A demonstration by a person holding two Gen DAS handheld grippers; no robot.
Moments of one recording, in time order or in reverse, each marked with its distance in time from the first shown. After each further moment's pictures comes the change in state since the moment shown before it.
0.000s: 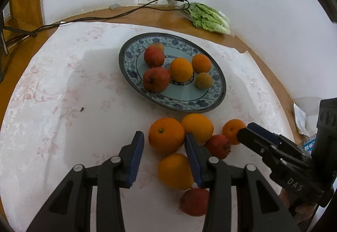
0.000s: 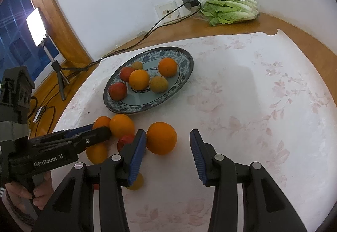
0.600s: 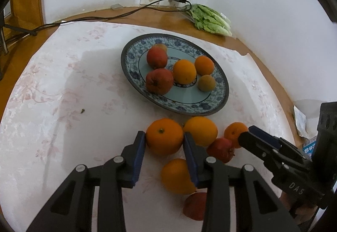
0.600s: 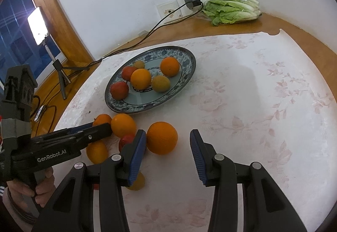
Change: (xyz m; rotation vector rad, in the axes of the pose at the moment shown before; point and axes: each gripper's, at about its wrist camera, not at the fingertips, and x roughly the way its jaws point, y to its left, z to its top) left arm 0.005 0.003 0.002 -0.016 -0.006 -0.004; right arm 0.003 0.000 -0.001 -0.005 0.001 0.011
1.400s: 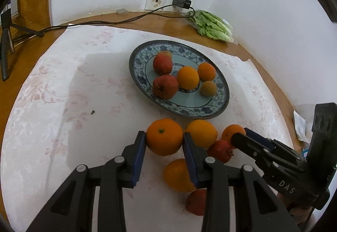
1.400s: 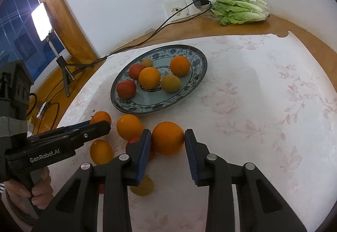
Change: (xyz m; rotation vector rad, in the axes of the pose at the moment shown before) left arm -0.013 0.004 -0.002 -0.022 -0.032 0.013; right arm 0.007 0.009 0.003 -0.021 0.009 0.022
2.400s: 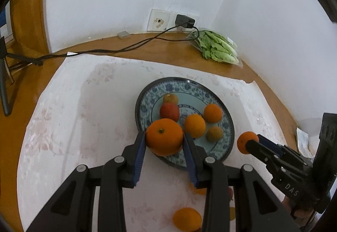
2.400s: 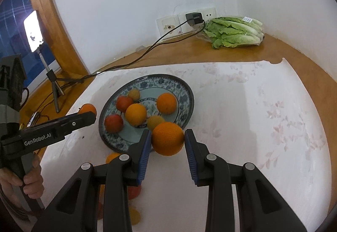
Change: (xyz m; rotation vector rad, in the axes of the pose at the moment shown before) left arm 0.001 0.007 0.063 0.015 -0.075 0.023; right arm -0.002 -0.004 0.046 -0.033 -0.070 -0.079
